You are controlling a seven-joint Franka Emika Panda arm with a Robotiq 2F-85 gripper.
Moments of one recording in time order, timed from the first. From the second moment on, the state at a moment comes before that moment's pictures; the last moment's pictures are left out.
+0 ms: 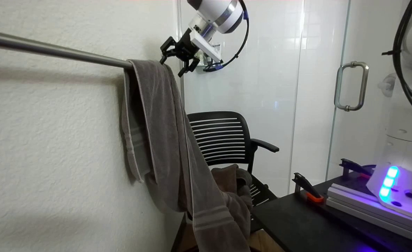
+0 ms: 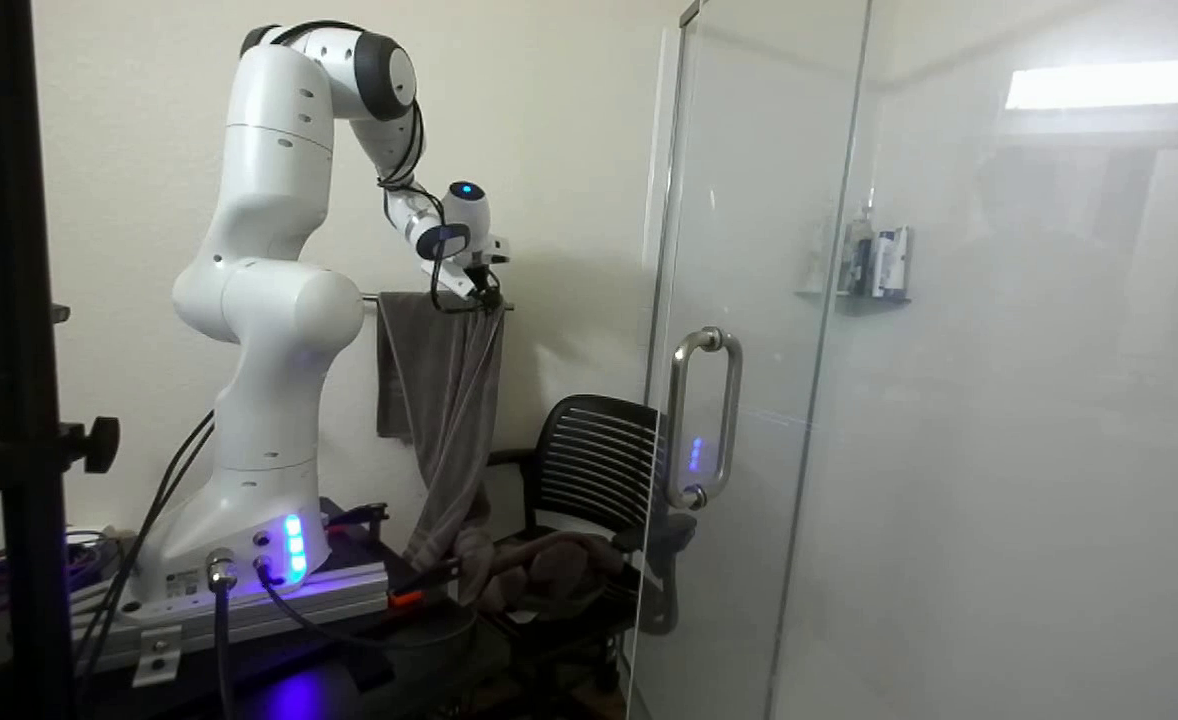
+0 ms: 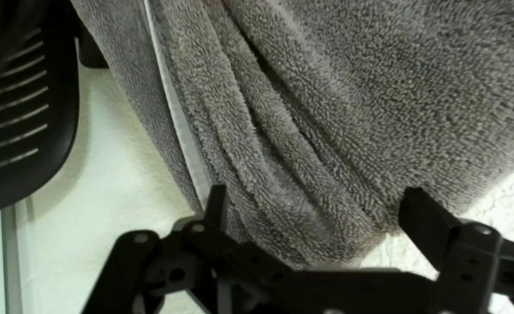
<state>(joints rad) 0.33 0.09 0.32 -2.15 0.75 2.98 -0.29</state>
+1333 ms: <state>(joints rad) 0.34 0.20 0.21 -2.09 0.52 3.04 -0.04</state>
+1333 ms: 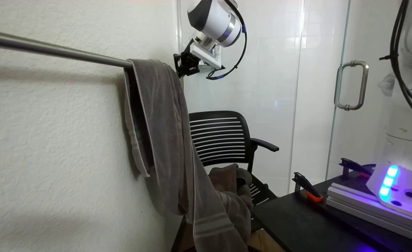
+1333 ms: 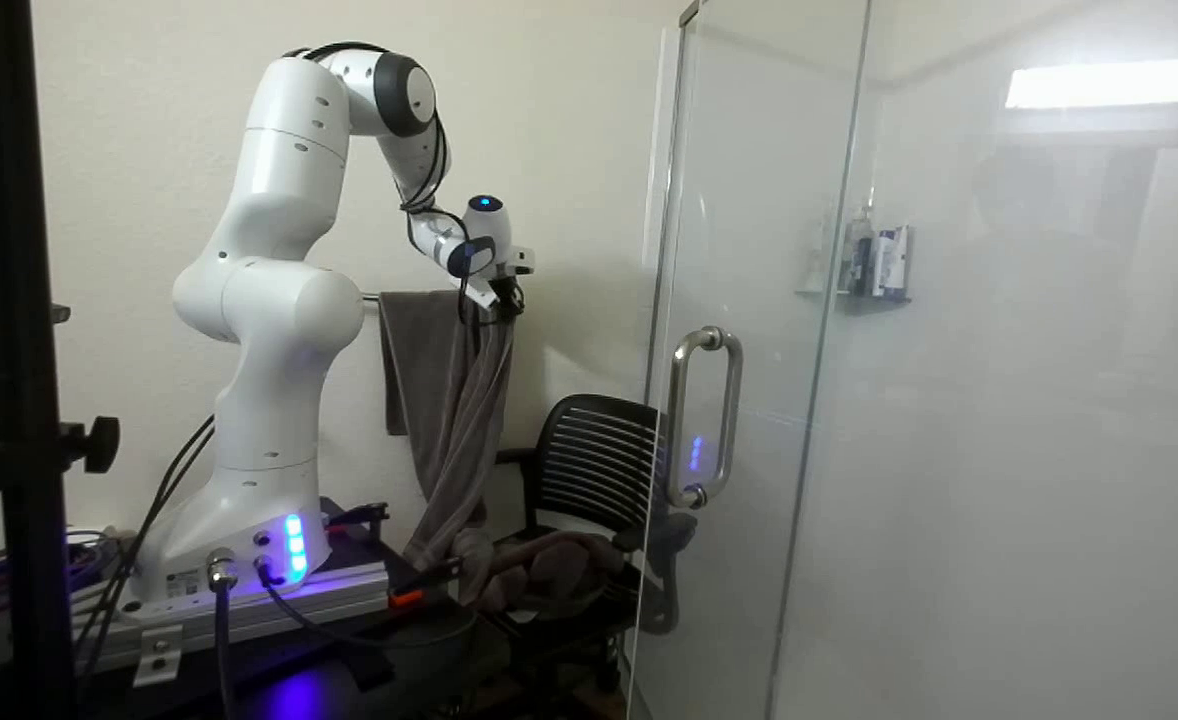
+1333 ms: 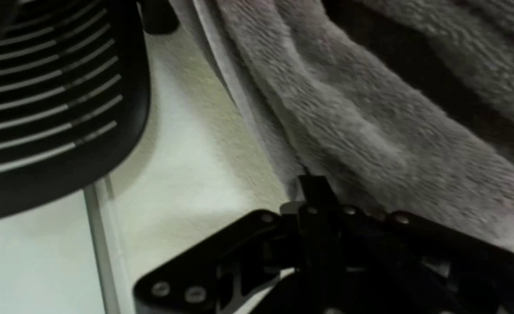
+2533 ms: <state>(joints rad) 0.24 0.13 0.22 -1.98 0.34 2.50 -0.10</state>
